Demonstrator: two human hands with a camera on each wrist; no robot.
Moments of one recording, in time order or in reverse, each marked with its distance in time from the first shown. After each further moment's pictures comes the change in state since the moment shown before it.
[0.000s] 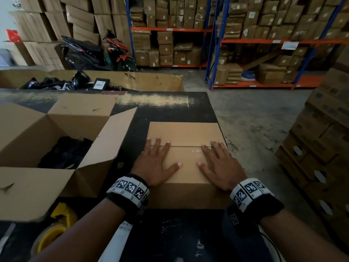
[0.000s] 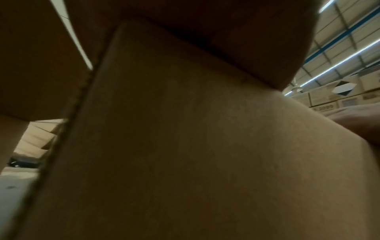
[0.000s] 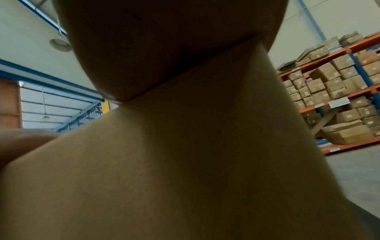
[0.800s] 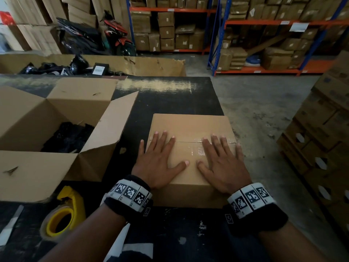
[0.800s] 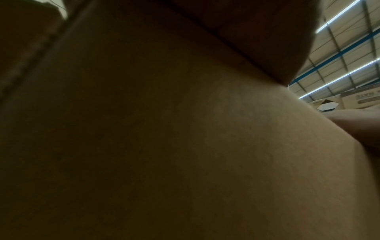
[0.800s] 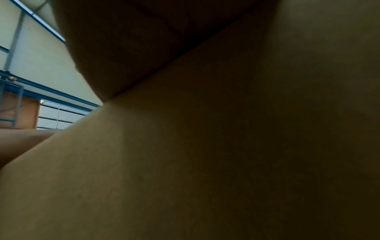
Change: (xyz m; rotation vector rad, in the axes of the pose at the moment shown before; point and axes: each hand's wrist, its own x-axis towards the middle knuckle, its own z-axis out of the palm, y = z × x) left_hand -0.037 0.010 0.018 0.049 0.055 0.053; right_hand -0.040 -0.027 0.011 -0.098 0.008 0.011
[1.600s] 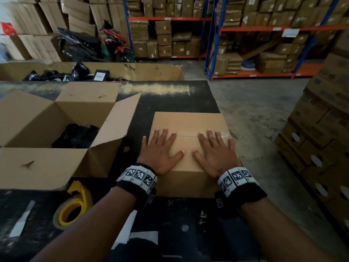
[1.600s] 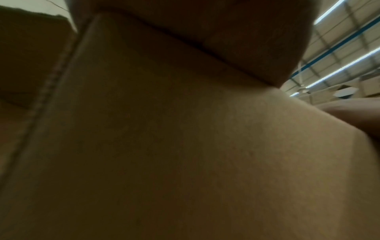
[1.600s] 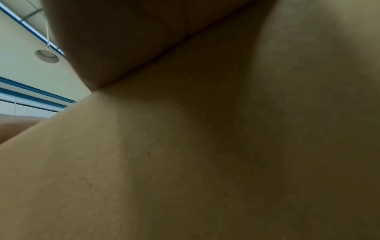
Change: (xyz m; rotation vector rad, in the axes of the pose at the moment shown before) left_hand 0.002 -0.004 -0.003 0.026 -0.033 -0.016; right_hand 0.004 -0.013 0.005 0.010 0.043 0.030
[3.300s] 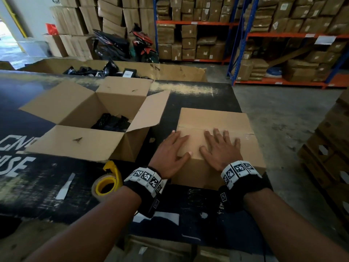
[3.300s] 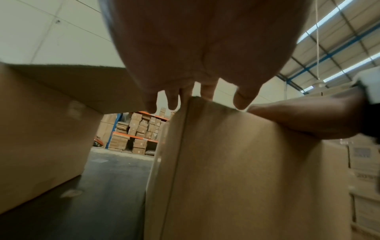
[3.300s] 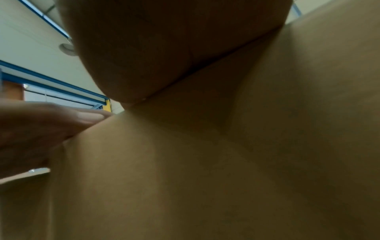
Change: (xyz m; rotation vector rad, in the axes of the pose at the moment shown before) left_hand -0.075 -0.035 0.017 -0.420 0.347 0.133; right_hand -0.005 -0.057 0.001 0.038 -0.035 -0.047
